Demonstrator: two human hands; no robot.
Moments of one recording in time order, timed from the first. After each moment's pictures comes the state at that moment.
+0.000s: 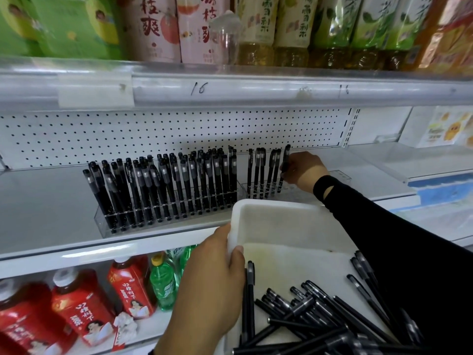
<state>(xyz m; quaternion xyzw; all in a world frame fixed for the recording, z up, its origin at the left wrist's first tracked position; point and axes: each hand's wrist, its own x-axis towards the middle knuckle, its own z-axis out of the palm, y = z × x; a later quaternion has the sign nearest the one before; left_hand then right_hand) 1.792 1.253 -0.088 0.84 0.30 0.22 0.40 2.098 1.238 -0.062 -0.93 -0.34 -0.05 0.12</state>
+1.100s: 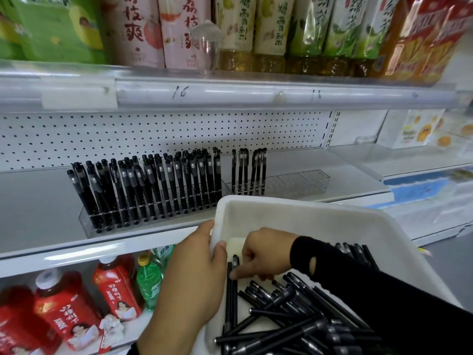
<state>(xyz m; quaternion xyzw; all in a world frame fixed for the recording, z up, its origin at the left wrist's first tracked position) 1.790 1.246 -0.084 0.84 0.31 0.23 0.39 1.952 1.177 -0.092 -0.82 -0.50 0.27 0.00</state>
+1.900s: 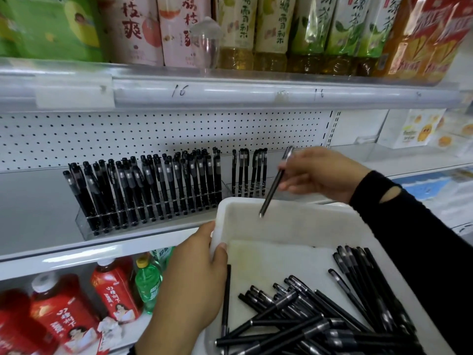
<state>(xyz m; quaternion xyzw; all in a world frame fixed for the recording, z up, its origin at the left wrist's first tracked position) 1.793 1.252 -0.089 0.84 0.30 0.23 0.40 2.025 1.152 -0.001 -0.72 -0.27 0.30 0.57</state>
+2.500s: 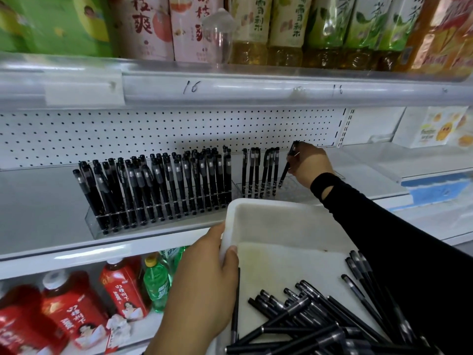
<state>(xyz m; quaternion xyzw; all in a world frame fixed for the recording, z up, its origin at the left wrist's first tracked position) 1.794 1.255 -0.091 0.83 0.29 0.23 0.41 2.107 1.229 -0.062 -0.91 -0.30 -0.10 0.27</state>
